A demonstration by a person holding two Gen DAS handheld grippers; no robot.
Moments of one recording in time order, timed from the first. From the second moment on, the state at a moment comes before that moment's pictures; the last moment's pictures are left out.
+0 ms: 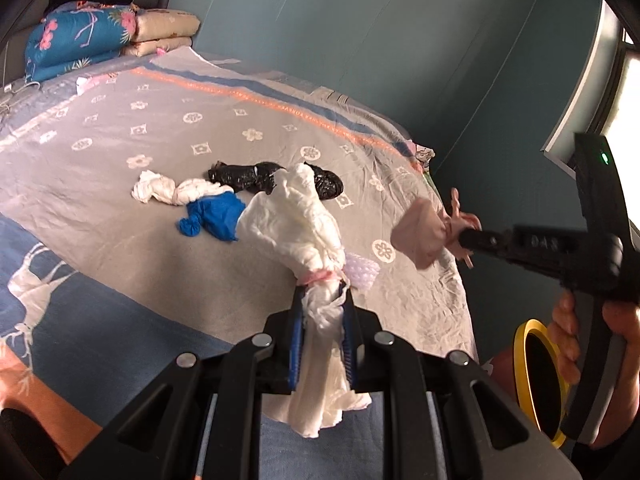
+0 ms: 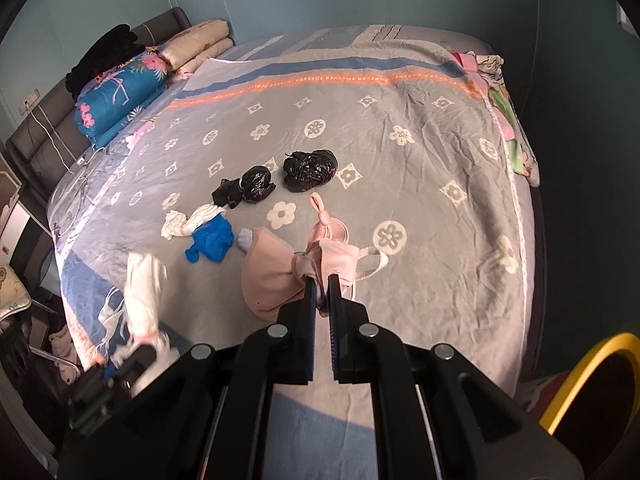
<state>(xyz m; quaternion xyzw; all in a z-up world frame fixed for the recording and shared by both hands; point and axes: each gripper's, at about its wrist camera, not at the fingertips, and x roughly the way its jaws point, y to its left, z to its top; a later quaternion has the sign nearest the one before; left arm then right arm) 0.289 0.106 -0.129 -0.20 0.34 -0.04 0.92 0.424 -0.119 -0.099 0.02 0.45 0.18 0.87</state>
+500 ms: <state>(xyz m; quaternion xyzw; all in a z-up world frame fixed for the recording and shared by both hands) 0.253 0.079 -0.085 -0.14 0.33 -0.03 0.93 0.350 -0.190 -0.072 0.06 0.42 0.18 0.89</state>
